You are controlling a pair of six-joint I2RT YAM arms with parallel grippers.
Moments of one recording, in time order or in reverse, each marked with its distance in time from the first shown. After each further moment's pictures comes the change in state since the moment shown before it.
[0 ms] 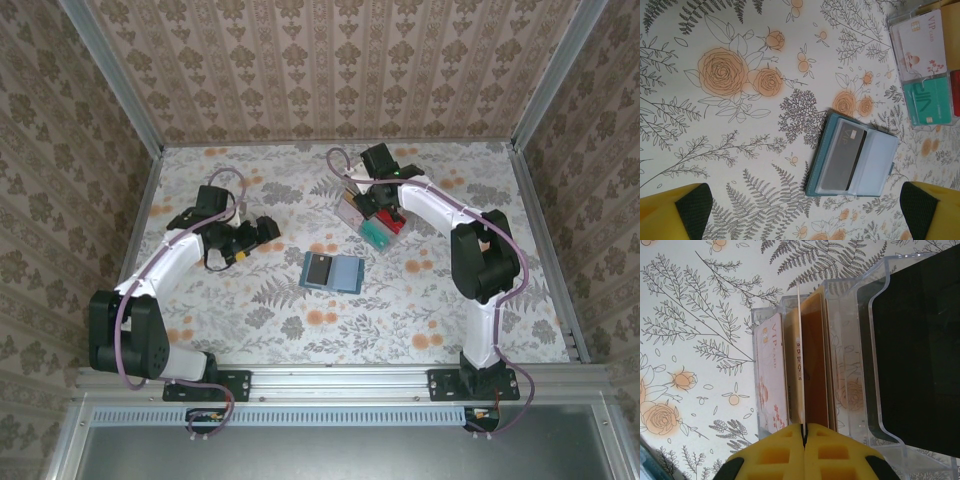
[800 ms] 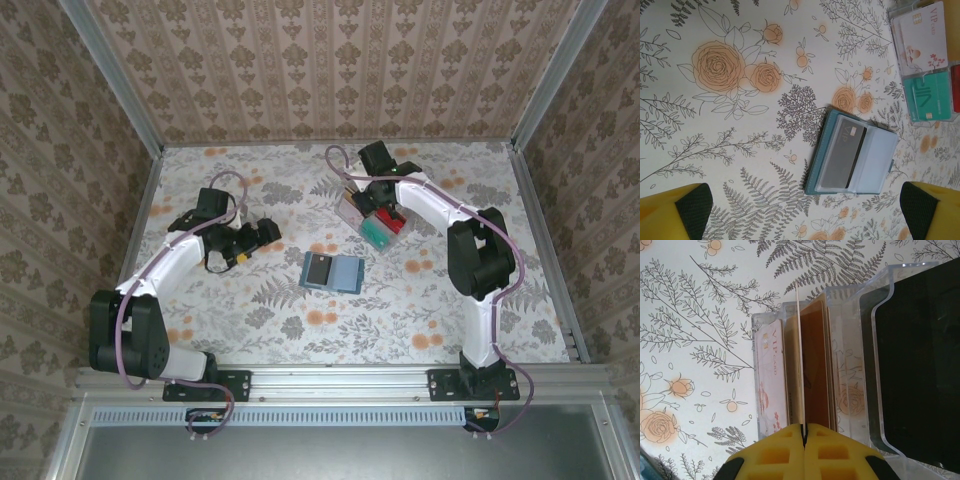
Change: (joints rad) left arm 0.000 0.000 -0.022 0.020 0.021 0.000; right arm 0.000 0.038 0.058 -0.034 0.004 0.016
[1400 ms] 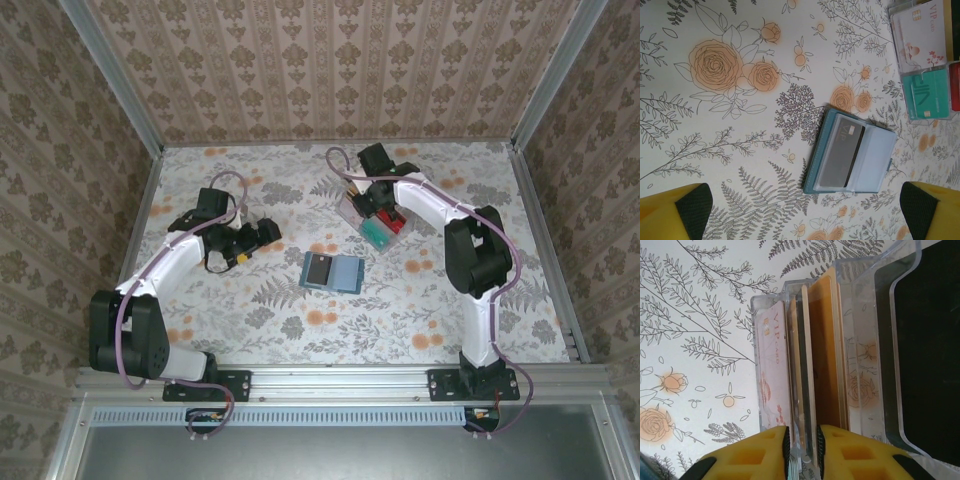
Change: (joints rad) left arm 0.000 0.000 0.000 0.000 0.006 0.000; right arm 0.000 0.018 0.008 -0.031 0.004 0.036
